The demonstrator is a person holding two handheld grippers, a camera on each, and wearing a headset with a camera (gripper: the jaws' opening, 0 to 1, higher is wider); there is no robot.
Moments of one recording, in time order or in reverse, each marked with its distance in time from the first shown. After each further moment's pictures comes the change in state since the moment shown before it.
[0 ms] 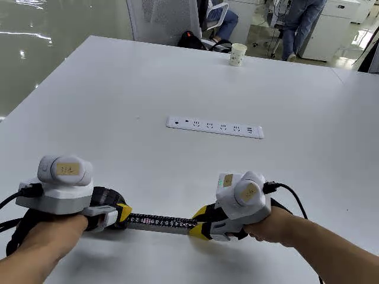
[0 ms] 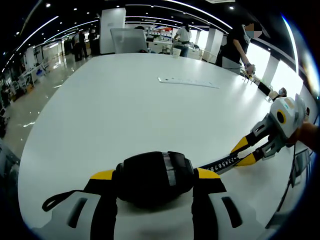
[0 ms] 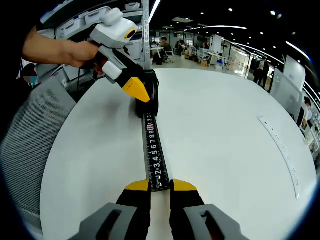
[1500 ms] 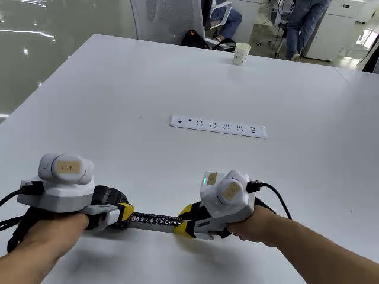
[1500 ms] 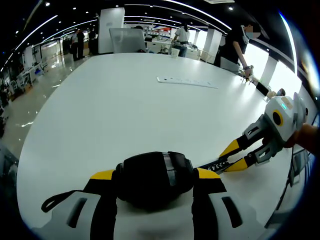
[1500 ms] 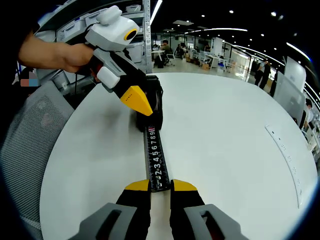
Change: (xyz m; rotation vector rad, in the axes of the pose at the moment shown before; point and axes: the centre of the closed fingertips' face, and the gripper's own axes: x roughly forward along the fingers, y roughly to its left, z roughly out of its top) left arm 0.000 0.001 -0.001 0.000 0.001 -0.020; right arm 0.023 0.007 0.027 -0.004 -0.027 0.011
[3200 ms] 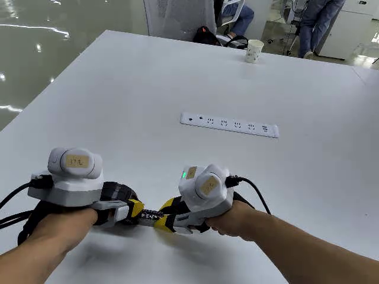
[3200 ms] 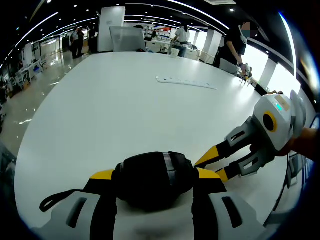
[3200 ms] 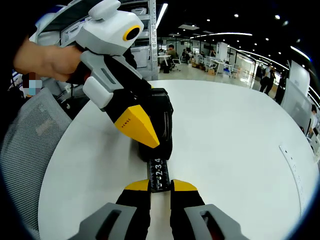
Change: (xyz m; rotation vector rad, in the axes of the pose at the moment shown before) left arm -0.002 0.001 -0.001 -0.021 0.004 -0.021; right arm 0.042 0.010 0.044 -0.027 -0.047 0.043
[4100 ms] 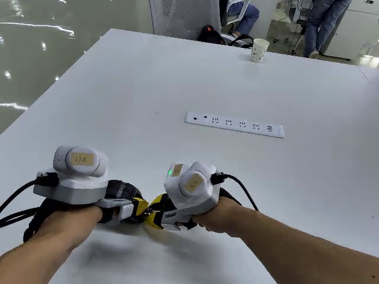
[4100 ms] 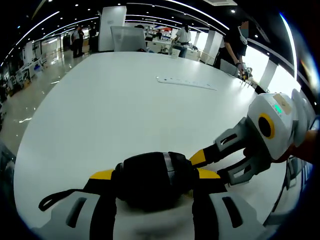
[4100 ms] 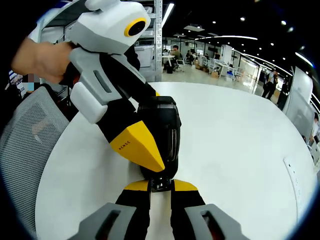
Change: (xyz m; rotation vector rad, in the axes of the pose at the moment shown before) left arm 0.000 -0.001 0.001 -0.011 0.001 -0.004; right arm 0.018 0.003 0.019 -0.045 0.002 0.005
